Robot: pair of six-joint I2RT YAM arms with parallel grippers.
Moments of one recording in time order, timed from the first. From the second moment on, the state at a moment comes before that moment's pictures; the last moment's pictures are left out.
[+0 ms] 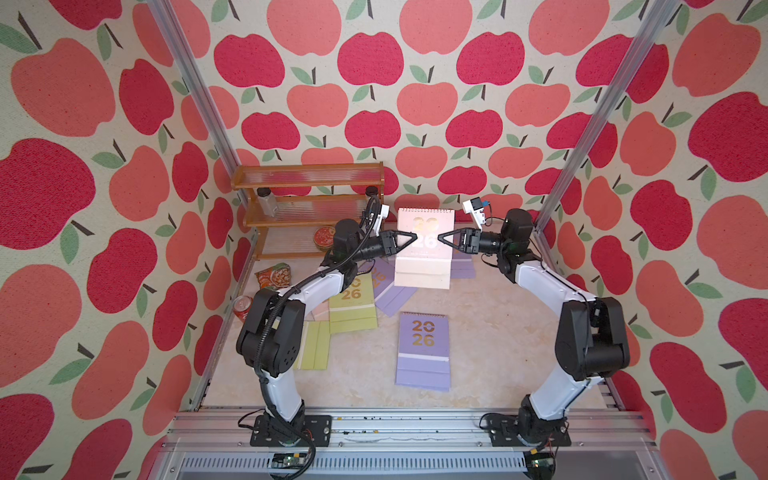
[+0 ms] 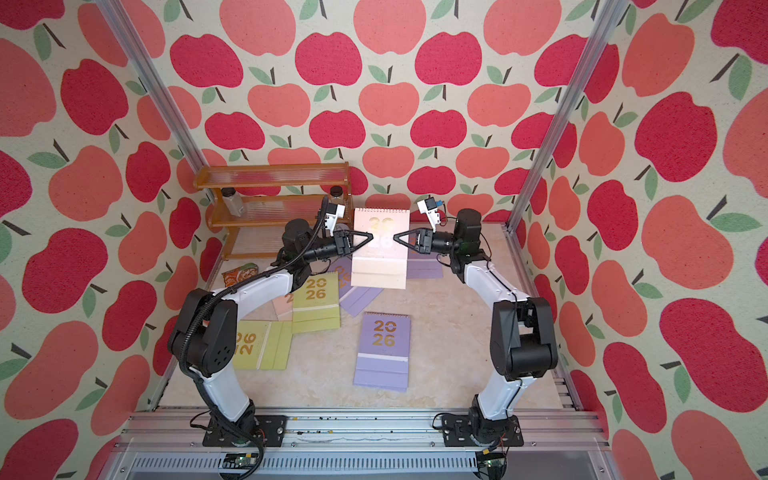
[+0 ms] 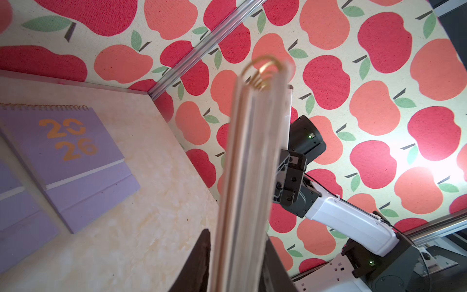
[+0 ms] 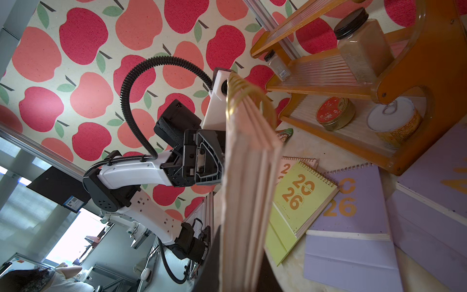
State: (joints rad) left arm -0.40 1.80 1.25 0.56 0.89 -0.93; right arm 0.22 1.72 1.25 0.39 -1.28 0.68
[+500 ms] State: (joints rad) left arm -0.33 1.74 1.31 0.35 1.00 -0.79; right arm 0.25 1.72 1.33 0.01 -1.35 0.43
